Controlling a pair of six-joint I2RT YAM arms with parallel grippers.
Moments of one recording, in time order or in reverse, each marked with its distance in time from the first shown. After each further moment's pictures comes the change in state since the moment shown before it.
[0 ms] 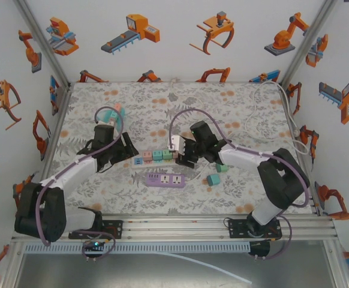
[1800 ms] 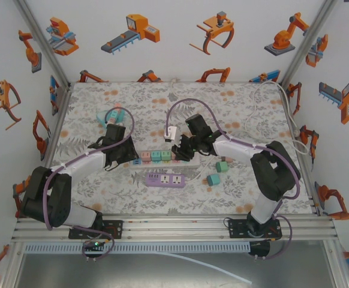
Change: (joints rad) left arm -0.094 0.130 0.056 -0.035 -0.142 -0.003; right arm -0.016 0.092 0.156 -0.123 -0.060 0.164
